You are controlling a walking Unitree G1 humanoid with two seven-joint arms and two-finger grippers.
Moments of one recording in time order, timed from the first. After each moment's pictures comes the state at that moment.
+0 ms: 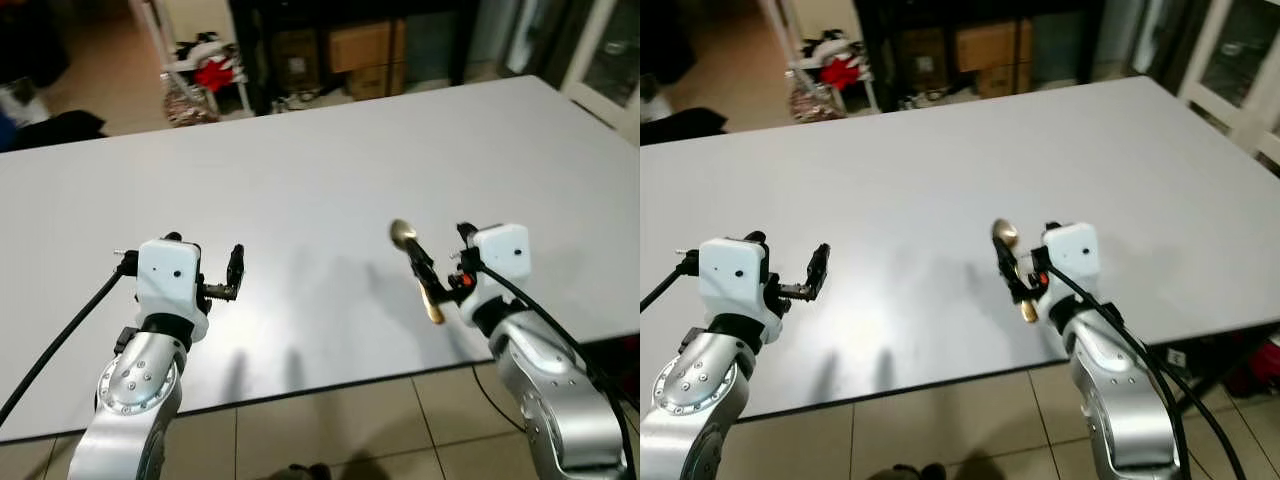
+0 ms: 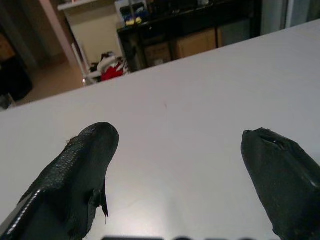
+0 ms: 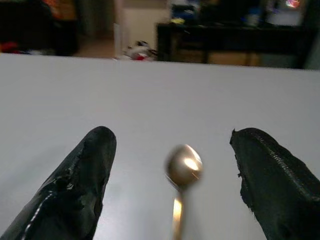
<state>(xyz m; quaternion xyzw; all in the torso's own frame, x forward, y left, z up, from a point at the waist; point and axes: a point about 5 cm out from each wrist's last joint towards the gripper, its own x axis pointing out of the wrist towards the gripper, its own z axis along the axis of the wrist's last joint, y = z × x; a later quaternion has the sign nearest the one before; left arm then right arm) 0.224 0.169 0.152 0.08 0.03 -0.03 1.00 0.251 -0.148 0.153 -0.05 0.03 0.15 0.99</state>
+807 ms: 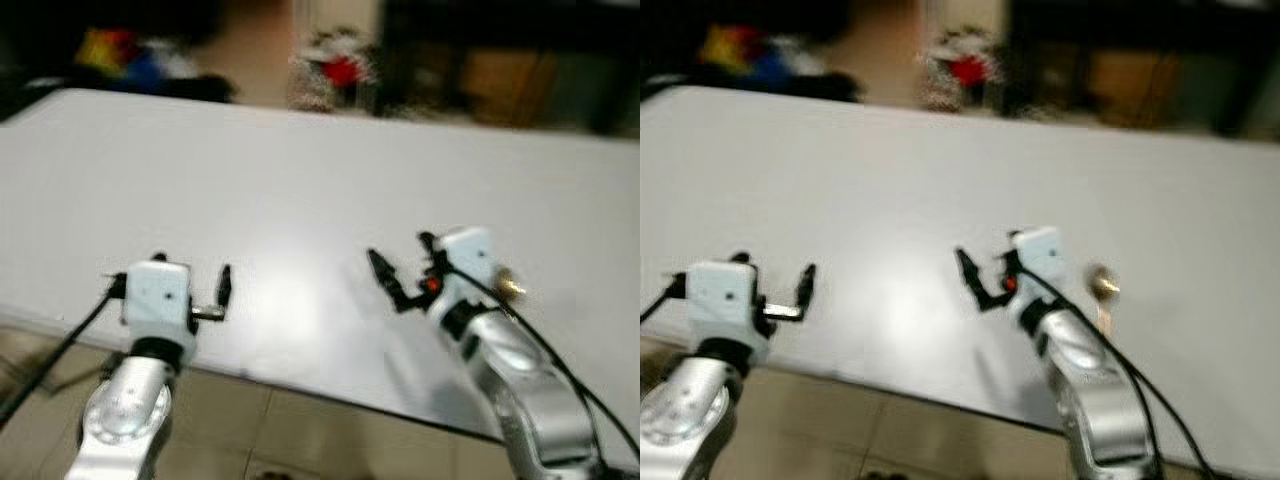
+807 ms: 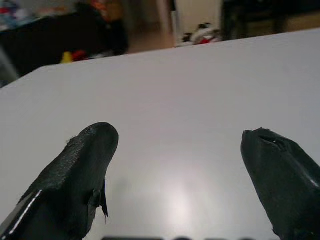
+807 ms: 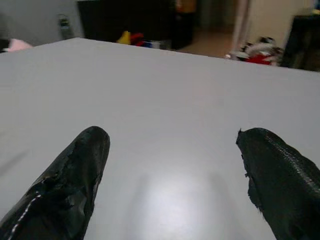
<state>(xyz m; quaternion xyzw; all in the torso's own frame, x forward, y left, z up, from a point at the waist) 0.205 0.167 0.147 0.10 0.05 -0.02 0.99 0.253 -0.131 0.142 0.00 0.06 0.19 0.98</state>
